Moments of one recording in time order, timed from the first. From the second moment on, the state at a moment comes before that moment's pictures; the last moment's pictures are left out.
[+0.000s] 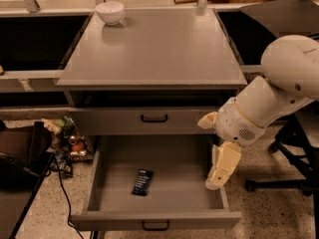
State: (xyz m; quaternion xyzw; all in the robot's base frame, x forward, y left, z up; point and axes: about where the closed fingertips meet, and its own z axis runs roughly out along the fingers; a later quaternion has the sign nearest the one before) arm 0.420 -0.107 0.798 -0.64 0.72 0.21 0.16
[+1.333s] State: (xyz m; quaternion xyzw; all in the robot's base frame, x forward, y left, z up) arm 0.444 -0.075 0.712 -0.67 0.71 0.18 0.15
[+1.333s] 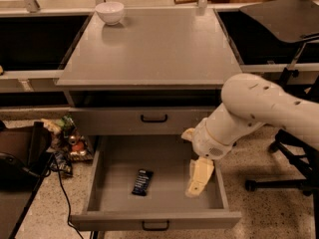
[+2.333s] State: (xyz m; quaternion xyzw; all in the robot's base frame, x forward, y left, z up) arm 0.473 -0.055 0.645 -0.69 0.68 0.18 0.17
